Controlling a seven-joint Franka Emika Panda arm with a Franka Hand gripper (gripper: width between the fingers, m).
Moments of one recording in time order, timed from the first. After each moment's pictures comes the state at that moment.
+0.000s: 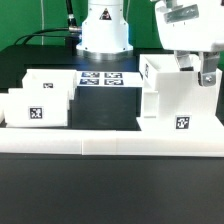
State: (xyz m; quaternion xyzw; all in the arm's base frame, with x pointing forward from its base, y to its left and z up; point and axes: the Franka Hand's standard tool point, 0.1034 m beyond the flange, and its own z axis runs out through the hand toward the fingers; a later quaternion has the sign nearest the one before) arm 0.642 0.104 0.105 -0.74 0.66 -0.02 0.13
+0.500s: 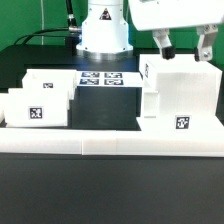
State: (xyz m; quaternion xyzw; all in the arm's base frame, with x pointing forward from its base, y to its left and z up) arm 0.634 0.081 0.139 -0.83 0.55 -0.02 0.13
